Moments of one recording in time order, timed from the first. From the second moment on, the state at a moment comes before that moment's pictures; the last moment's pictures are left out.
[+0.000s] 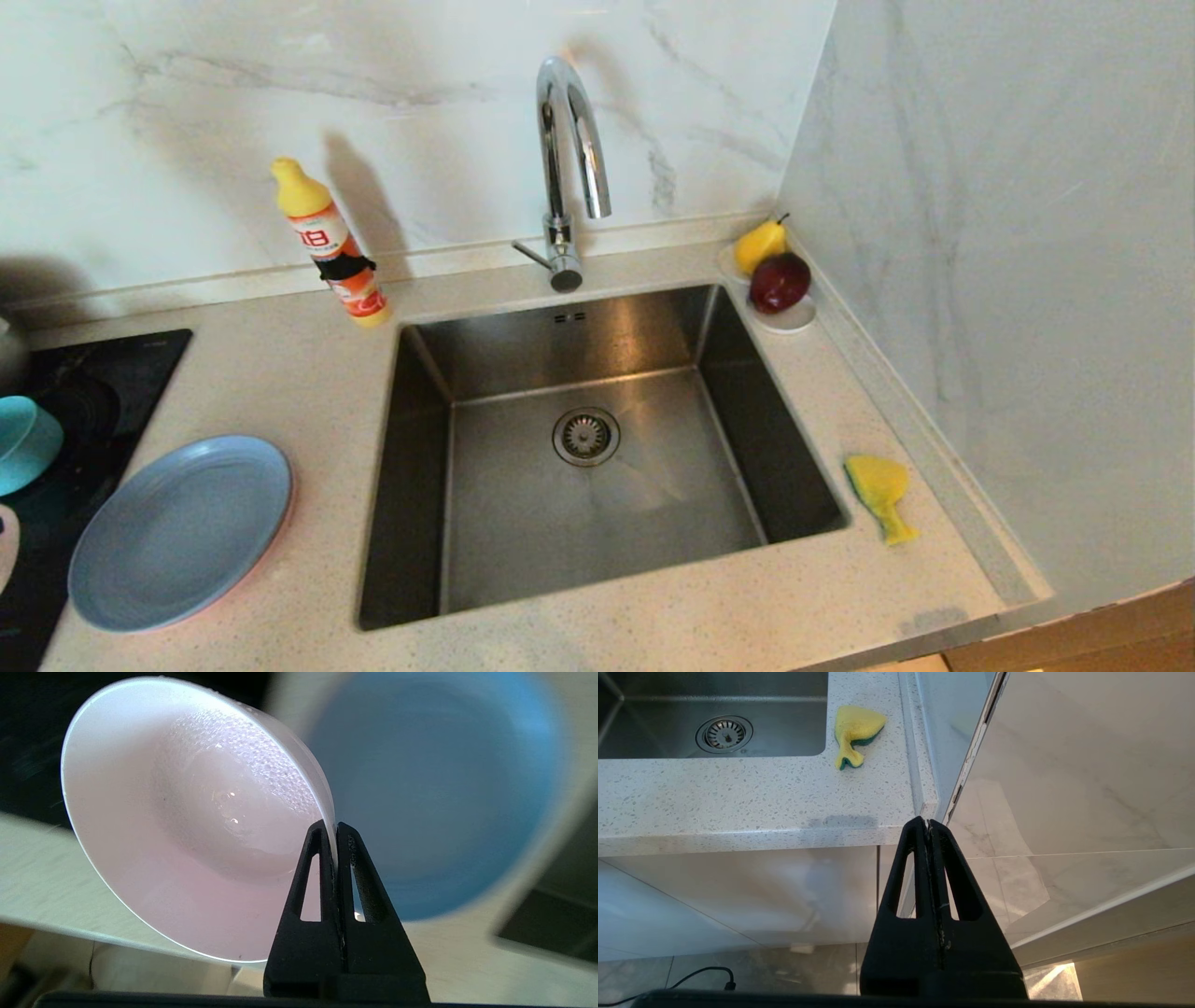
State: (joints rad) left arm 0.85 1.62 -1.21 0.58 -0.42 0.18; right arm 0.00 0.00 0.00 0.00 0.03 -0.05
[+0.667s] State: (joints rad) left arm 0.35 1.60 -1.21 0.49 -0.16 -0.06; right arm 0.00 0.00 0.00 0.00 0.03 -0.05
